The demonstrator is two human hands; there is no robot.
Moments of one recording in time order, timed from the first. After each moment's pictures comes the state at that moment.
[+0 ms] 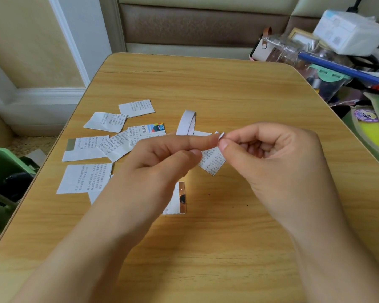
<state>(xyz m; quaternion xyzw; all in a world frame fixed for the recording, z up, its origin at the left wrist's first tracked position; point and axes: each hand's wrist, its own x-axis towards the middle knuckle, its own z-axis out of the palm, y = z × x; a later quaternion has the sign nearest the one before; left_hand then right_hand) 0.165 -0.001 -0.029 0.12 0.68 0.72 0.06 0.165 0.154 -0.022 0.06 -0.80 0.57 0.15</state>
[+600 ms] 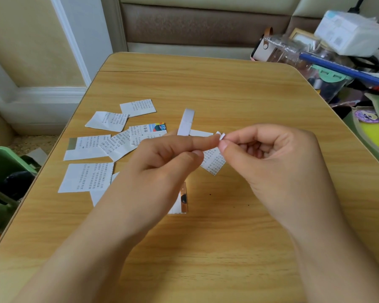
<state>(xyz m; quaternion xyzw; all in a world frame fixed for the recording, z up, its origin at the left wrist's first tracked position) 0.168 0.000 -0.026 0.11 0.72 0.68 0.02 0.164 0.154 -0.023 0.05 -0.81 0.57 0.14</state>
